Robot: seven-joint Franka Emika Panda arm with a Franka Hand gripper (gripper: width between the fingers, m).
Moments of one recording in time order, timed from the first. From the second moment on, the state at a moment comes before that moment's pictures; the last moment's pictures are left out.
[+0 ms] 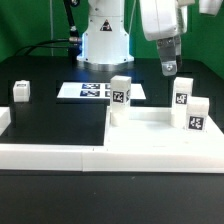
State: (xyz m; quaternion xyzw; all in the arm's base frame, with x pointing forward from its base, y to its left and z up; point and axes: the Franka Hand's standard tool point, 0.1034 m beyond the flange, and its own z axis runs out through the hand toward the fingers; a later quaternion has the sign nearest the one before) arm 0.622 0.068 0.136 -0.63 0.77 0.01 0.13
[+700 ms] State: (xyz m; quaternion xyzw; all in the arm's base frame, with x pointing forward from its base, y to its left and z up) arm 0.609 -0.032 0.140 -0.87 0.48 -0.08 0.12
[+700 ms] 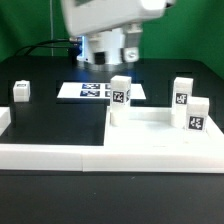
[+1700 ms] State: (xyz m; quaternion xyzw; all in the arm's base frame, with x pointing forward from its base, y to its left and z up) arm 0.519 -0.130 0.092 -0.99 0.12 -0.06 0.06
